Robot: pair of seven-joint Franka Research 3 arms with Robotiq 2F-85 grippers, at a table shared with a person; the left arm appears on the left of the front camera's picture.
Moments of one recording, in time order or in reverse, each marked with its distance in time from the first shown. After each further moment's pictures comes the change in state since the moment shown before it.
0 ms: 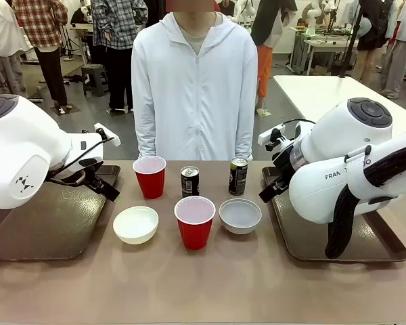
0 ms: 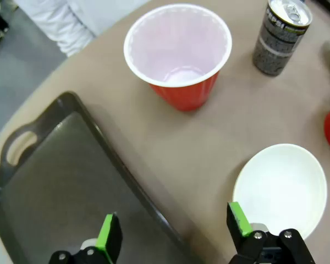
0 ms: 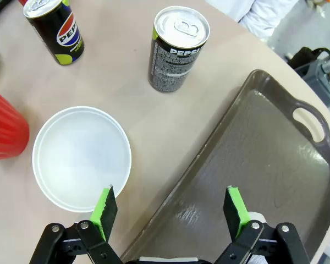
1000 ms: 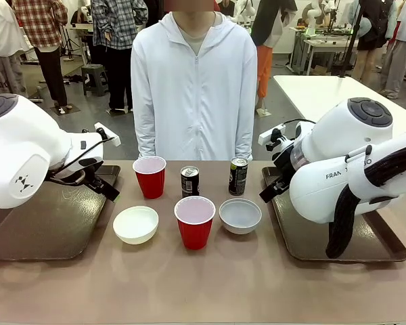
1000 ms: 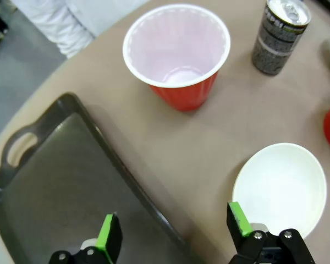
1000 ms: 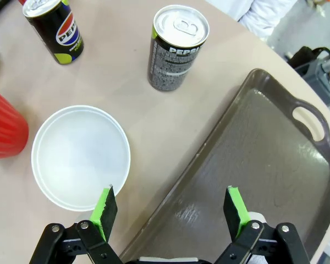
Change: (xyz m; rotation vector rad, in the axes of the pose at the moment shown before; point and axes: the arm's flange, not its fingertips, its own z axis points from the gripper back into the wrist) left arm 0.001 0.000 0.002 0.000 -0.001 -0.011; right arm -0.001 -0.002 0.001 -0.001 0.005 -0.002
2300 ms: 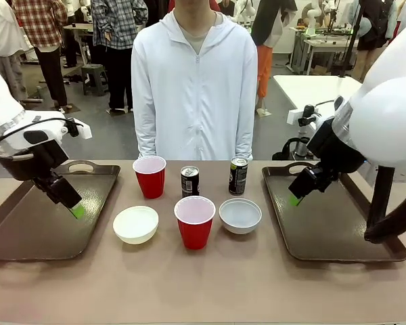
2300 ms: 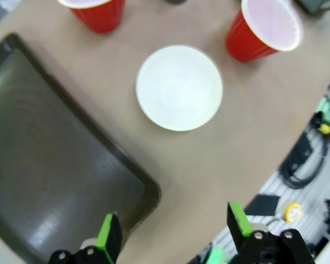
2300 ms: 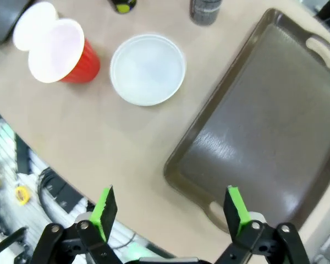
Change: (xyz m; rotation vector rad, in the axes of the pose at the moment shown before) left arm -0.032 -0.004 0.106 -0.309 0.254 0.008; right arm -0.022 0.006 0.128 0.193 0.225 -0.129
